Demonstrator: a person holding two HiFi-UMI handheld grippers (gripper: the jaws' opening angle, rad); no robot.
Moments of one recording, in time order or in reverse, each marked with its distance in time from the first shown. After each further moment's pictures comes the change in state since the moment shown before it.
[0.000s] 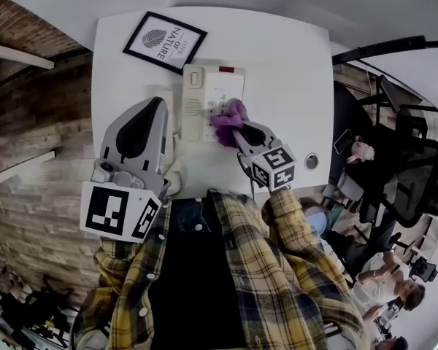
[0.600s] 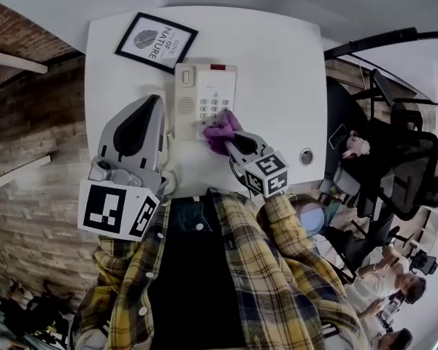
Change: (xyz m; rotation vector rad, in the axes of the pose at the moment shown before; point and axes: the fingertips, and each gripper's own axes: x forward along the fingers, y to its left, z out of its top) left arm 0.003 -0.009 0.002 -0.005 -0.015 -0.025; right arm -0.012 0.021 -0.028 0.038 0.045 0.030
